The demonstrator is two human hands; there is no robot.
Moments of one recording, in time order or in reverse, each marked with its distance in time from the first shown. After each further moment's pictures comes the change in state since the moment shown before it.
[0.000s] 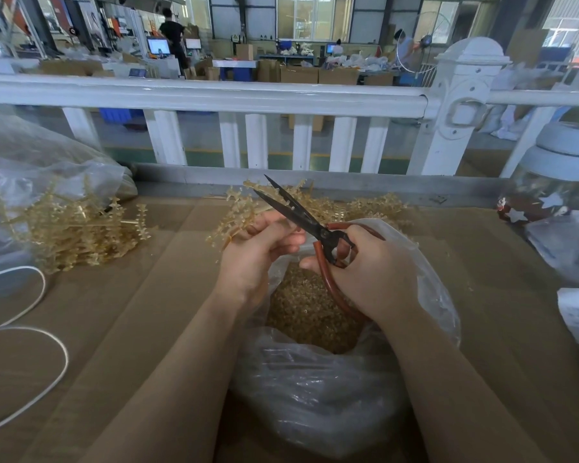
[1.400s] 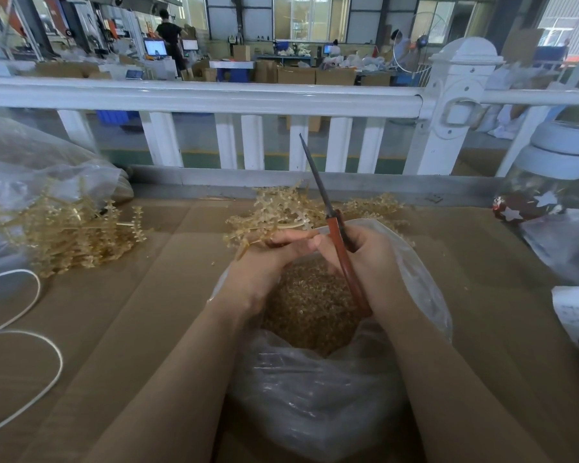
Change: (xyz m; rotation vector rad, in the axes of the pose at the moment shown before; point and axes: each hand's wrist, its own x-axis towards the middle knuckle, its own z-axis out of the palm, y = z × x) left_hand -0.010 -0.005 0.005 0.339 -0.148 -0.166; right_hand 0.010 -0.009 -0.004 0.670 -0.185 0.394
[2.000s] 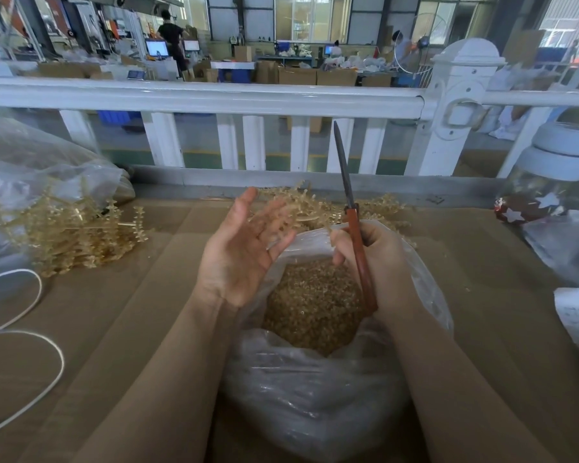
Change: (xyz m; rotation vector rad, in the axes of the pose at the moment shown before) left_hand 0.010 0.005 -0.027 -0.723 -0.094 0.101; right_hand 0.002 -0.002 -0.004 0.121 0.093 0.120
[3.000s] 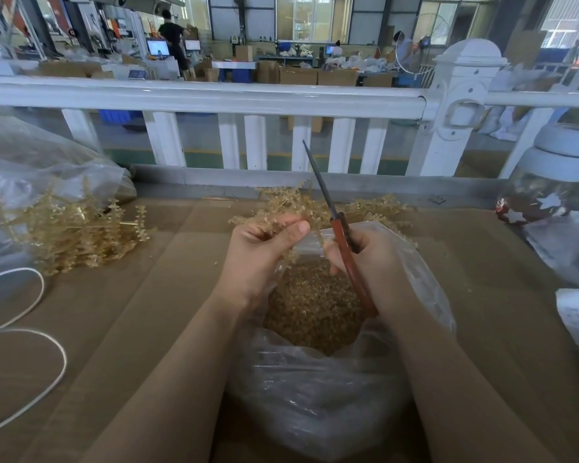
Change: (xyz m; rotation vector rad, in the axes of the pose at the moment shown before) left_hand -0.005 -0.015 0.017 0.472 0.104 0.193; right_hand -0.002 0.001 0.001 -0.117 -0.125 -0.049
